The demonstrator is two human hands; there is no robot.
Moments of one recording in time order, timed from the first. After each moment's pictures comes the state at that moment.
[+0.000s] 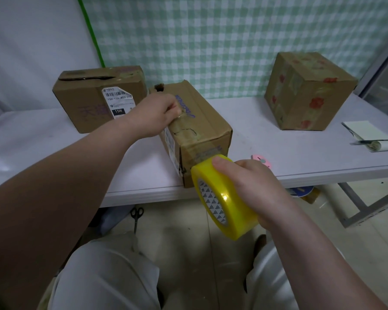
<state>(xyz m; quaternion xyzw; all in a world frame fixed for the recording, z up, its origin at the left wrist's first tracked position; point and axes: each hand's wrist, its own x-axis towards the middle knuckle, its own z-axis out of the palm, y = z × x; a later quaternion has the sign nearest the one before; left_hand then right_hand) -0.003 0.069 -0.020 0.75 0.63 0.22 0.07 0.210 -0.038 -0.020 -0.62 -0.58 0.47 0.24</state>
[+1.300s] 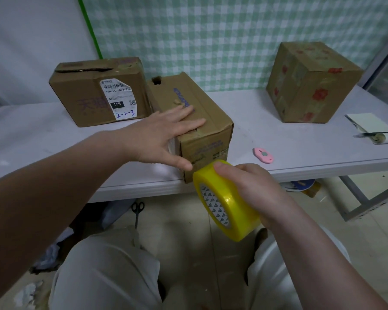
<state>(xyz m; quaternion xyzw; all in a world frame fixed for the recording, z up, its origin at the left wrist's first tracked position) -0.014 0.037 -0.047 0.86 0.50 0.00 0.08 0.214 -0.037 -0.040 -0.61 -0.56 0.51 0.22</state>
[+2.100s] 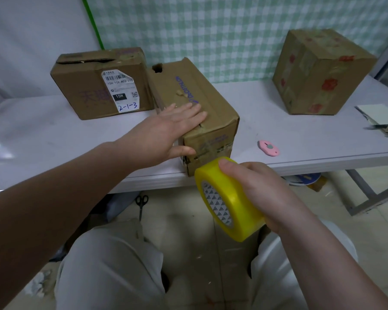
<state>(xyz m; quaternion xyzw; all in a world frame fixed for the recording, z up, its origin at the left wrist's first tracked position) -0.005 0.023 -0.066 0.88 0.47 0.10 -0.04 0.215 -0.045 -0.046 -0.61 -0.56 0.51 0.24</state>
